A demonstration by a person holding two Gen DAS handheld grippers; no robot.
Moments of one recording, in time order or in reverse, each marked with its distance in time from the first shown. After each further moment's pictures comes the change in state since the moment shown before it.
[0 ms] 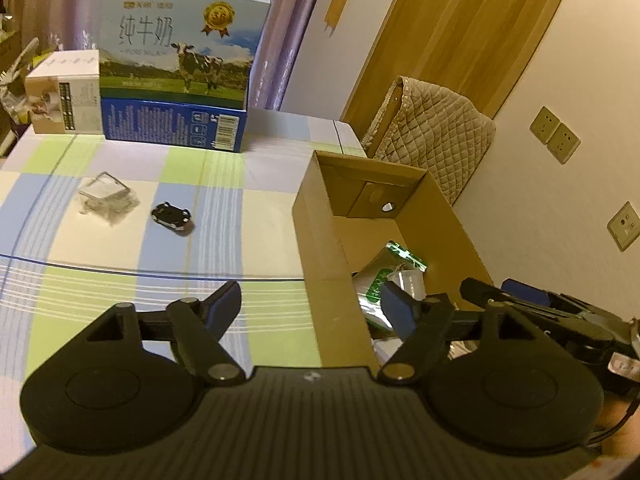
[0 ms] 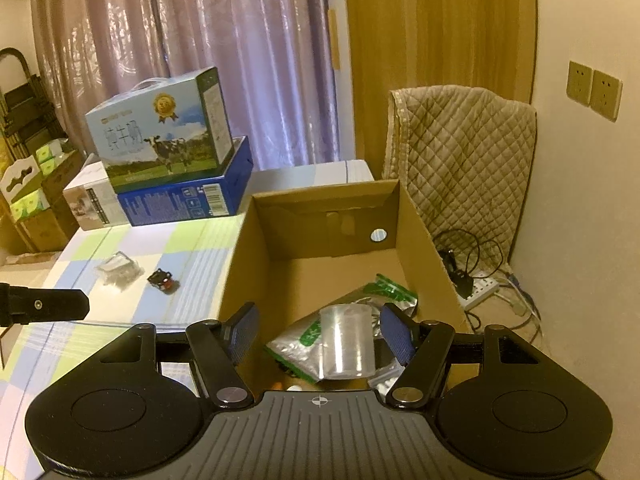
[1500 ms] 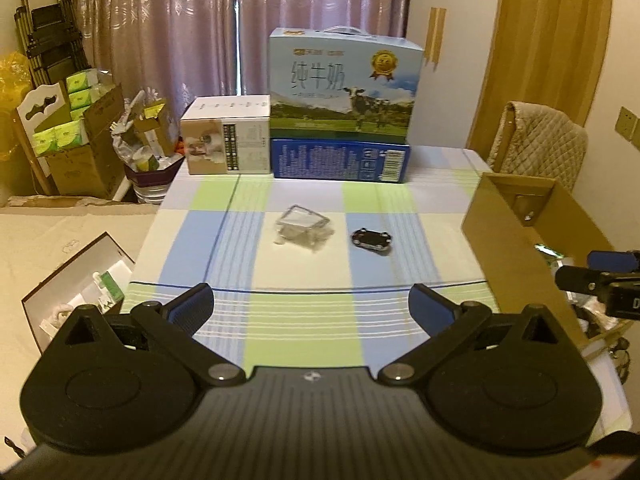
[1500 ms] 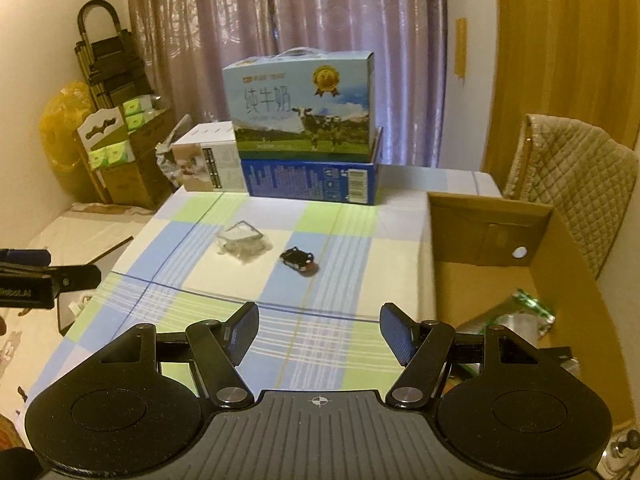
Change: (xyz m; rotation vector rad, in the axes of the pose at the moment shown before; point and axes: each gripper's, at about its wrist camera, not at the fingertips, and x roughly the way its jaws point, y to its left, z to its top) left arm -0.086 0.158 -0.023 0.081 -0.129 0.305; right arm 0.026 0.155 -0.017 -0.171 0.032 0.198
